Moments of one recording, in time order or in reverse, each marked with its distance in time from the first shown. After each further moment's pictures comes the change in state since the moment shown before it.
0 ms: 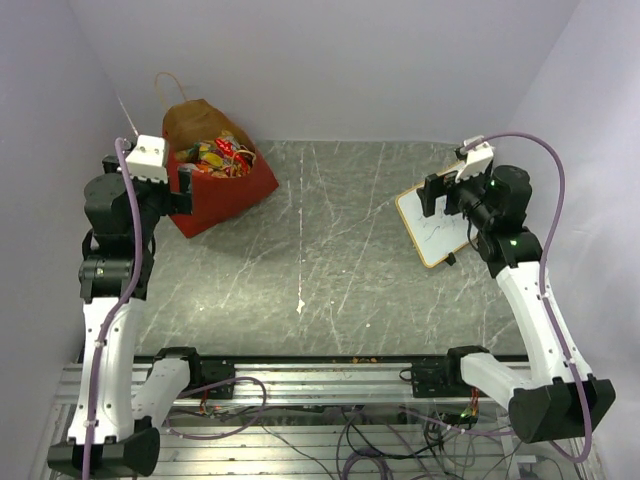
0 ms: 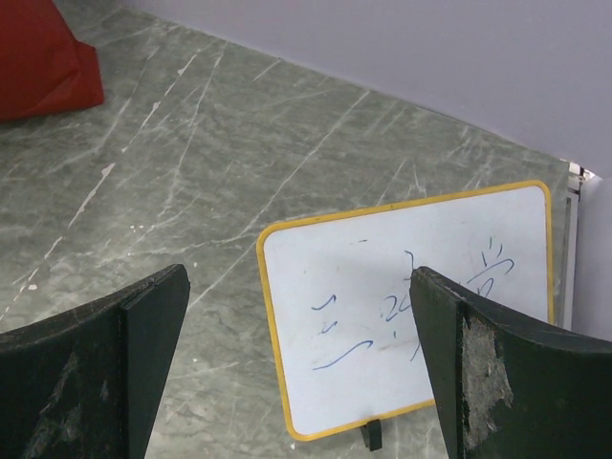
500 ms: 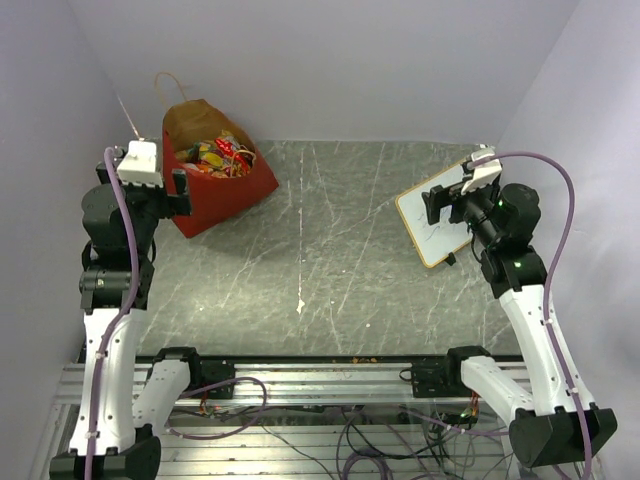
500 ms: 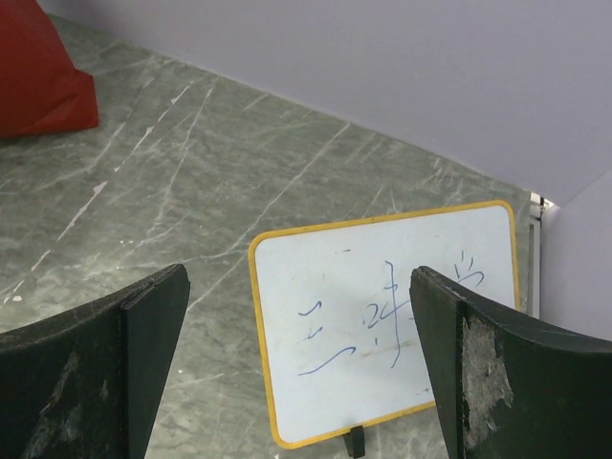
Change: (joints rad) left arm 0.001 -0.085 -0.069 0.054 -0.023 -0.049; right arm 0.000 -0.148 -0.089 0.059 0.017 -0.035
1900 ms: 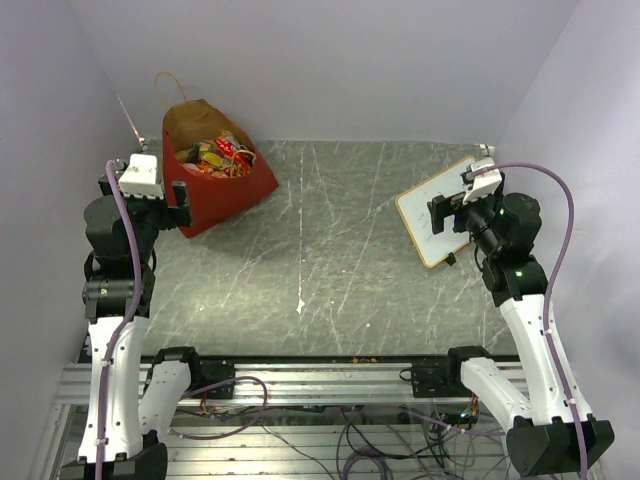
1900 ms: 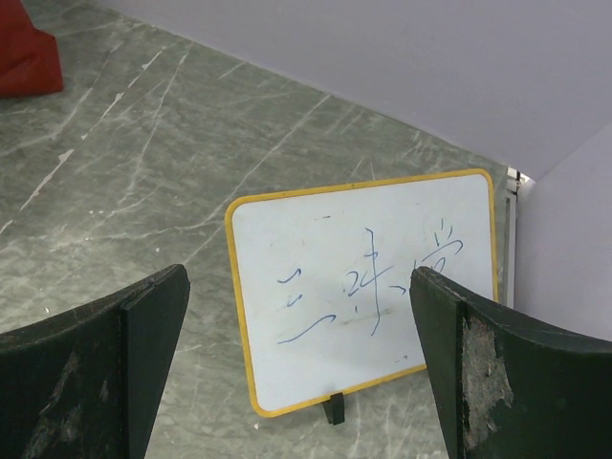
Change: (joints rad) left arm 0.047 -0.047 -0.069 -0.009 0.053 -0.012; right arm -0.024 -0.053 -0.061 -0.034 0.019 -0.051
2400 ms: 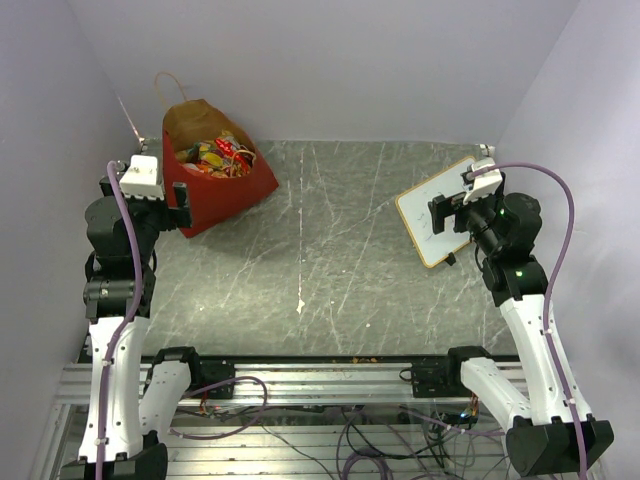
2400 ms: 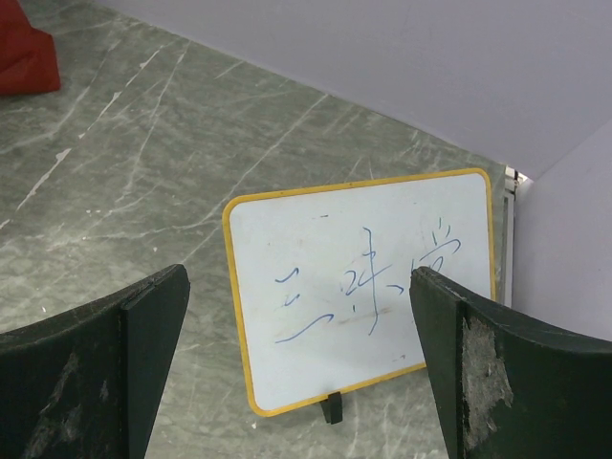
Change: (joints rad) left arm 0.002 -0.003 -0.011 0.000 0.001 0.000; right arm -0.006 0.000 -0.001 0.000 -0.001 -0.004
